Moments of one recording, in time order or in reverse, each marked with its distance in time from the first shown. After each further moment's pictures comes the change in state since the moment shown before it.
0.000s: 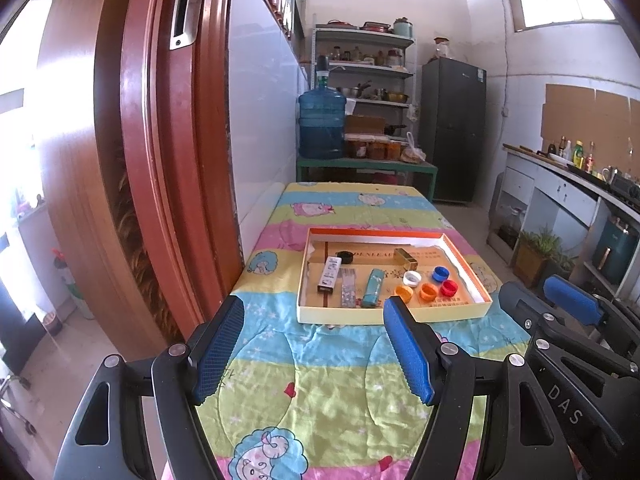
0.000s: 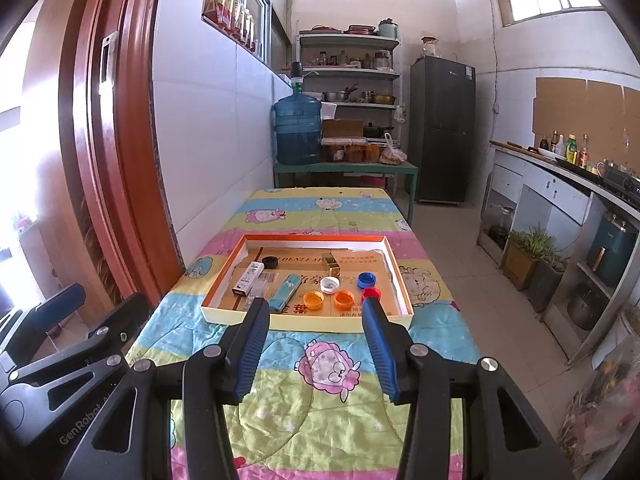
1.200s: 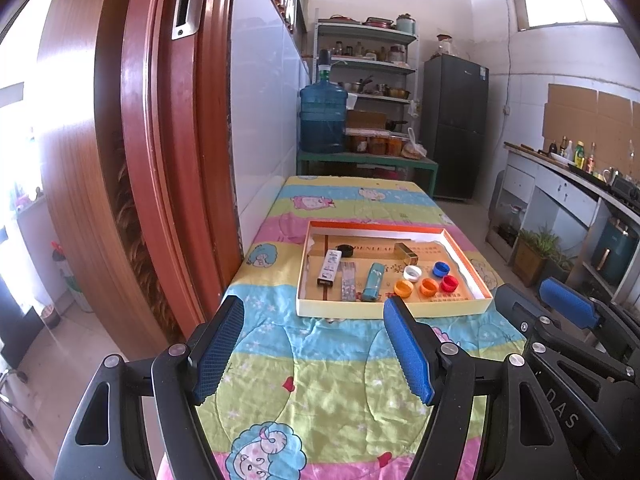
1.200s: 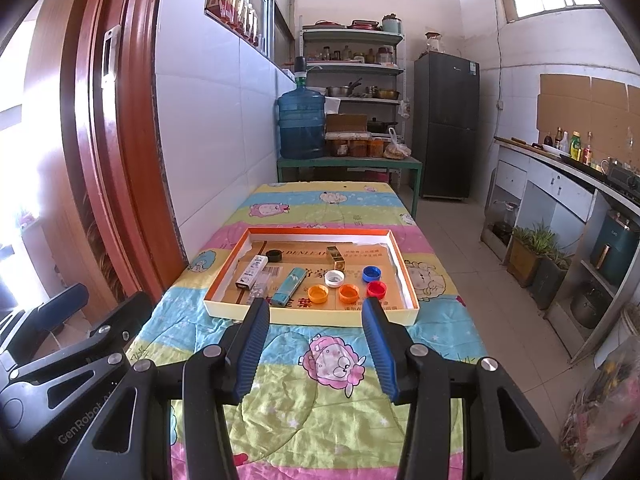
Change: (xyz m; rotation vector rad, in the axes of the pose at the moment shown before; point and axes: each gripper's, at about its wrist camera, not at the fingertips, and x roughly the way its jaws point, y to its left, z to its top) left arm 0.001 0.000 -0.007 -0.005 0.012 -0.001; right arm 0.005 0.003 -0.006 0.000 0.016 0.013
